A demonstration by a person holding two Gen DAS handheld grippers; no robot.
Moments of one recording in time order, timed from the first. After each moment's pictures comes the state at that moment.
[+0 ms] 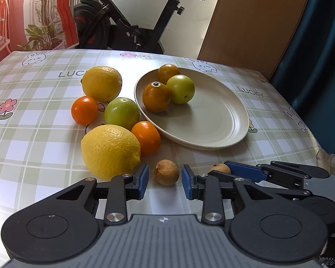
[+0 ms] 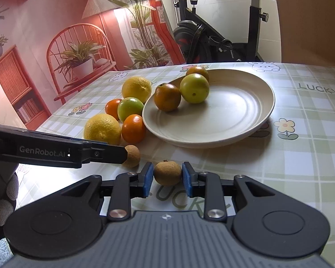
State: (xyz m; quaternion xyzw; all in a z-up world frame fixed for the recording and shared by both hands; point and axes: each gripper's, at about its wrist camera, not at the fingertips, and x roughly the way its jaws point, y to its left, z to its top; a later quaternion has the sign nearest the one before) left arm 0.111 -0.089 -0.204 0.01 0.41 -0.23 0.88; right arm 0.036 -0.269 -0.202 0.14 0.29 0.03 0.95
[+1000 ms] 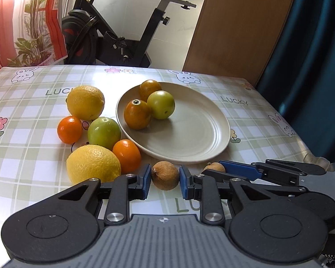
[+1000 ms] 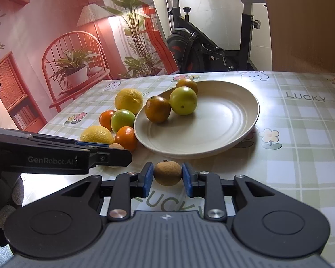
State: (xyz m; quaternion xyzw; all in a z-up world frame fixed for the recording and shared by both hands) left arm 0.100 -0.099 -0.181 0.00 0.38 -0.26 0.89; right arm 0.024 -0.275 -0.186 0.13 0.27 0.01 0.95
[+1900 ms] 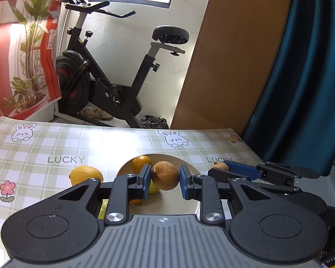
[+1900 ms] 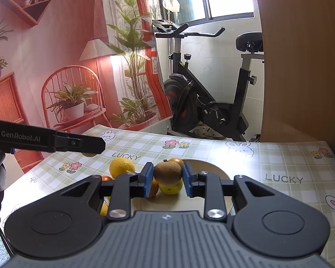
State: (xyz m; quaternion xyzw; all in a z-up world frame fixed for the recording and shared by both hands) left arm 0.133 -0.114 -0.111 -0.01 0.30 -0.29 0.91; right arm 0.036 -0.290 -0.099 0.08 0.18 -0.02 0.98
